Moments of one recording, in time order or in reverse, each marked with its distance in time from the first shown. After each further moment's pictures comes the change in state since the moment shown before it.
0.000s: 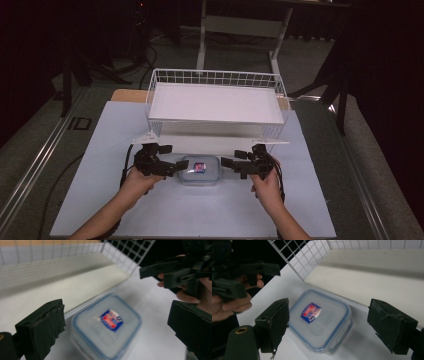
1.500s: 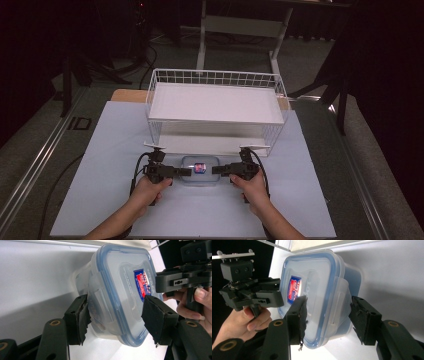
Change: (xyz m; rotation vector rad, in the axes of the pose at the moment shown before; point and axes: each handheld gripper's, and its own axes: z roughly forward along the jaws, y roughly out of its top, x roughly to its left) left arm 0.030 -0.041 0.038 0.228 -0.067 -0.450; right arm -0.033 -0.028 0.053 0.269 0.103 0.478
